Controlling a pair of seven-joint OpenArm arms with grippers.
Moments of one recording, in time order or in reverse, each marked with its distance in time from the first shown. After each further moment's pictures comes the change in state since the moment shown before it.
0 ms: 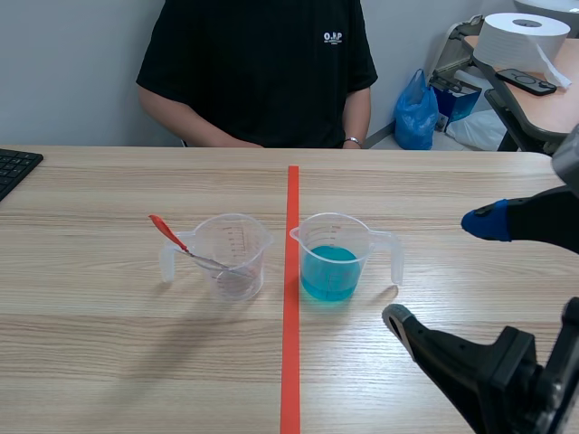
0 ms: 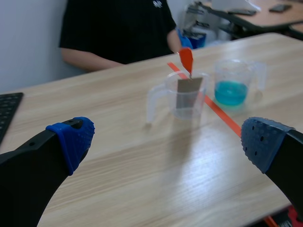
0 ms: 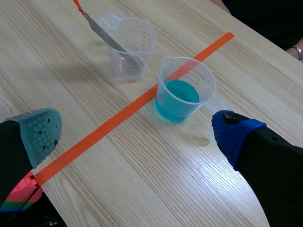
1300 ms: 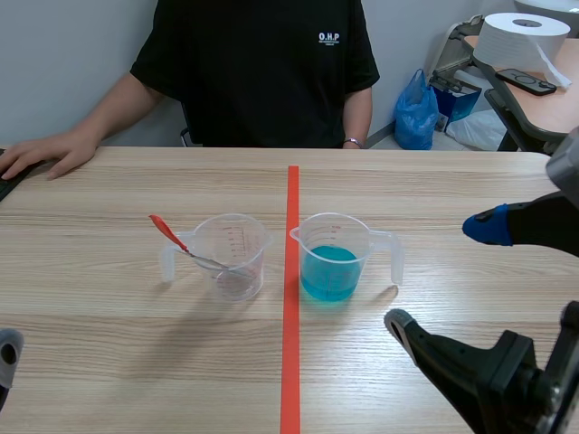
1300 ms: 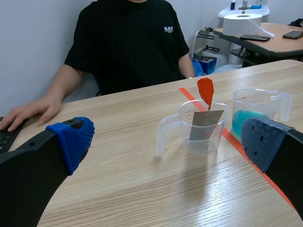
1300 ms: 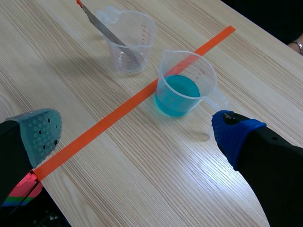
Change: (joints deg) left arm -14.3 2.3 2.4 0.0 0.4 -1.7 8.8; right arm 0.0 0.0 0.0 0.0 0.0 0.0 -1.4
